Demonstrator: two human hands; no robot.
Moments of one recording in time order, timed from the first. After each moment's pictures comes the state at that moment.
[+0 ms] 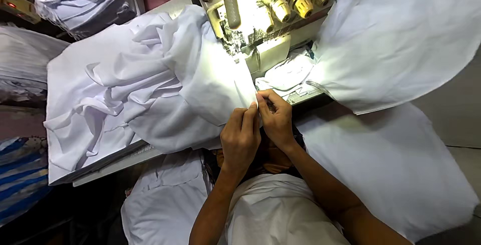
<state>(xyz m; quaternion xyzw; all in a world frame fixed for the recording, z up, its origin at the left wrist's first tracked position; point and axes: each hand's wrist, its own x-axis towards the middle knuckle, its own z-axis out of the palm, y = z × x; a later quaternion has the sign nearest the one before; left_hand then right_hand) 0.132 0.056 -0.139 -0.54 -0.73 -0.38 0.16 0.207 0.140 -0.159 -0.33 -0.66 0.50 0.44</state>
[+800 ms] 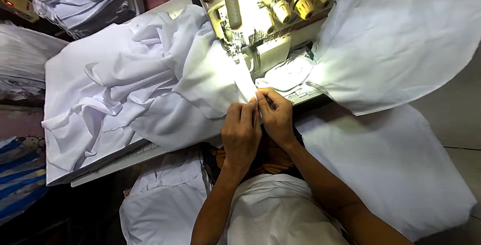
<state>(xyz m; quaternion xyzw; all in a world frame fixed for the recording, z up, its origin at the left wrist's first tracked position) 0.133 0.068 -0.127 -0.51 -0.75 -0.39 0.15 0.205 0.144 -0.153 -0.32 -0.67 0.51 0.44</state>
